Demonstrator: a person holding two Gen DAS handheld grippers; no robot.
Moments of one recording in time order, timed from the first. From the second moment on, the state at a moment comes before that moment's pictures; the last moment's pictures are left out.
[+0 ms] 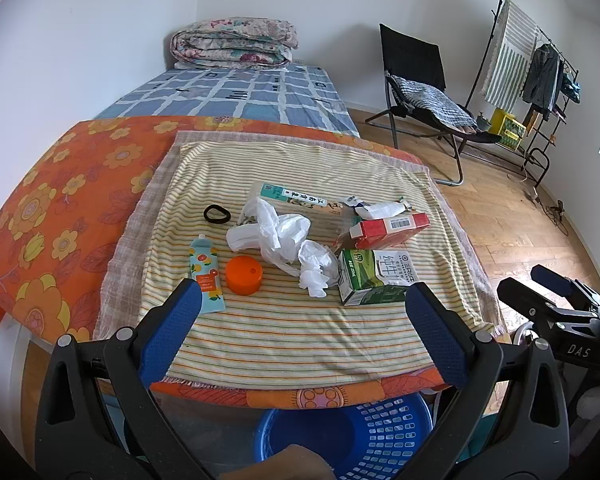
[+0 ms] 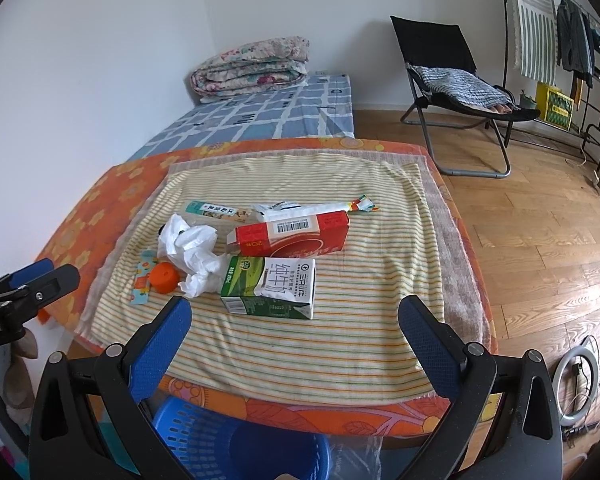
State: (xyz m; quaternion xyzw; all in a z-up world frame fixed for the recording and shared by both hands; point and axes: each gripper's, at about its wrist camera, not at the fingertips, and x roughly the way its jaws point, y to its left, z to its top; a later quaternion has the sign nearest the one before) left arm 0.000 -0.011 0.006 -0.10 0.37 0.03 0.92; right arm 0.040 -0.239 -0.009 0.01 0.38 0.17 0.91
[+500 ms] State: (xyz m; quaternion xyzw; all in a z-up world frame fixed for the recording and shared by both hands) left arm 0.000 -0.012 0.007 -0.10 0.37 0.03 0.92; right arm 0.039 -0.238 -0.008 0.01 0.38 0.18 0.91
